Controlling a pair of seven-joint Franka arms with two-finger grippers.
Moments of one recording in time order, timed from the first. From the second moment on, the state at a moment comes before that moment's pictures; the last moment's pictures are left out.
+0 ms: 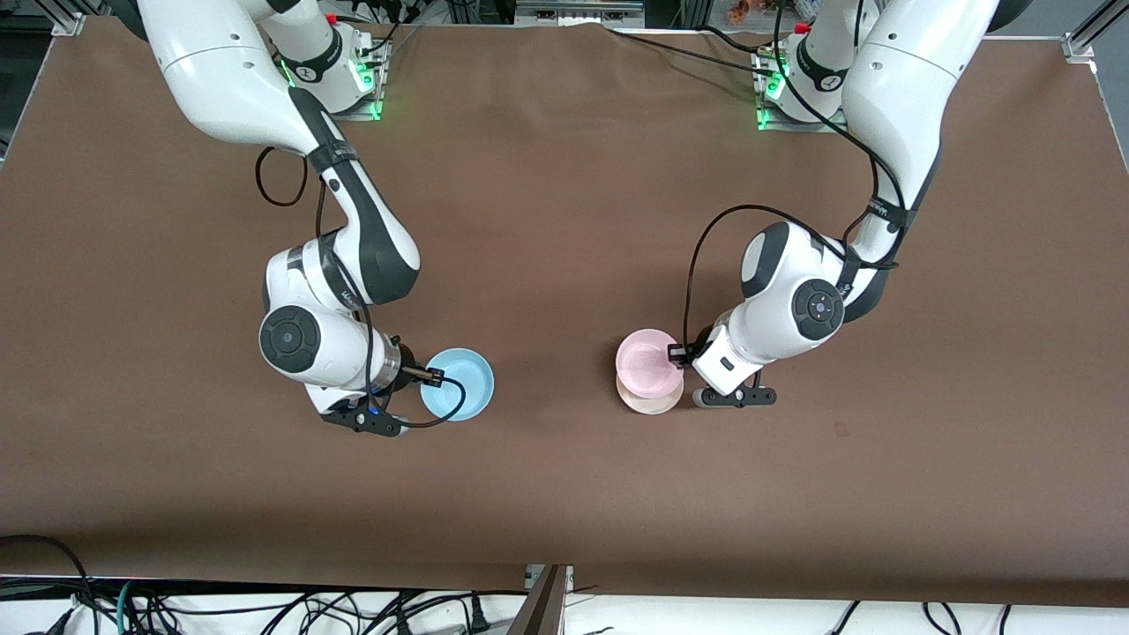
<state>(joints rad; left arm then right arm) -0.18 0.67 -0.24 -1.62 -0.20 2.32 -0.31 0.30 0.78 0.09 -1.28 0.11 2.03 0.53</state>
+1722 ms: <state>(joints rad) -0.18 0.72 -0.22 -1.60 -0.14 2.38 -0.35 0.30 0.78 0.09 -1.24 0.11 2.03 0.53</state>
